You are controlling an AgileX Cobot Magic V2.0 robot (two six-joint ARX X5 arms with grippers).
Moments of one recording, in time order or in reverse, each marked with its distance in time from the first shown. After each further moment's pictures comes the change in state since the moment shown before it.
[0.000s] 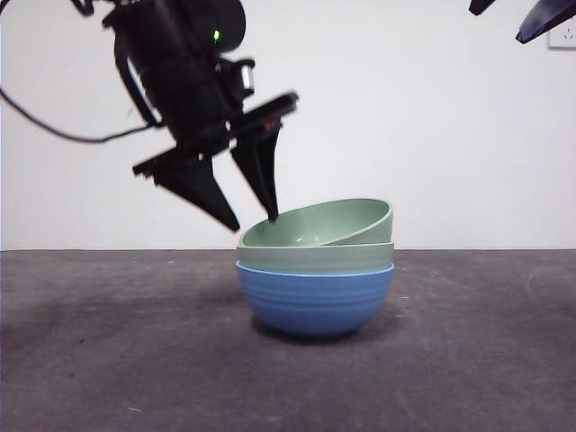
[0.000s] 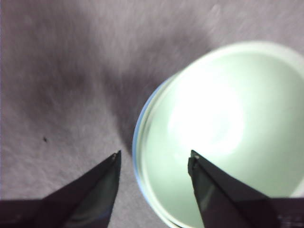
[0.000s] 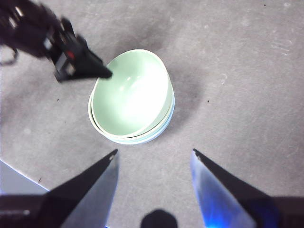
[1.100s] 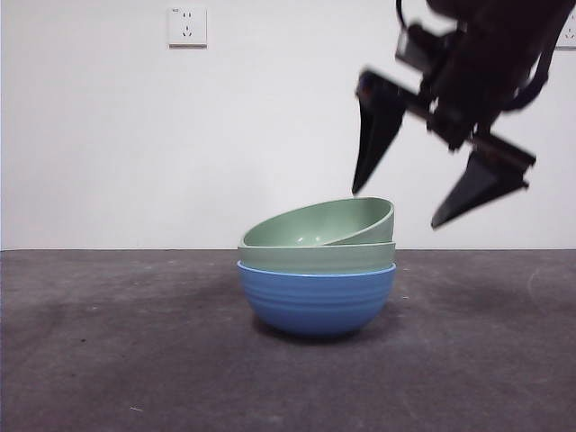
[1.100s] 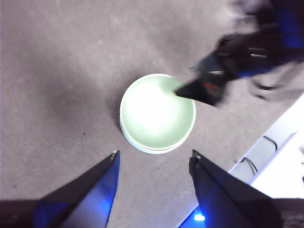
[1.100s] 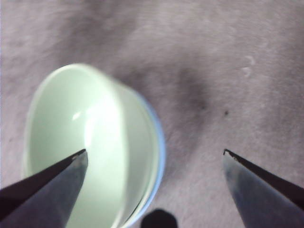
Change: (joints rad) left arm 0.000 -0.425 0.347 -0.538 -0.004 0.179; right arm -0.116 0.586 0.000 0.384 -0.149 0.140
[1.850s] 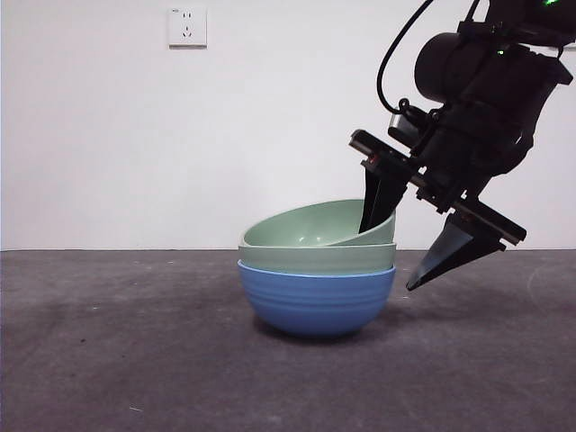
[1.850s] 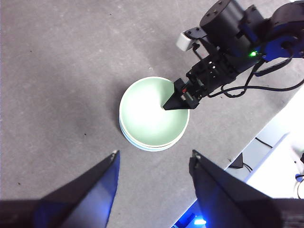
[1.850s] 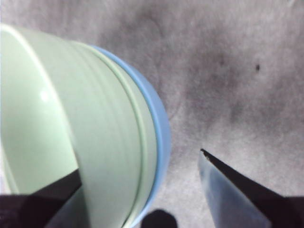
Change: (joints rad) left arm 0.000 -0.056 0.000 -0.019 0.000 0.000; right arm -0.022 0.157 0.000 -0.008 -0.170 0.051
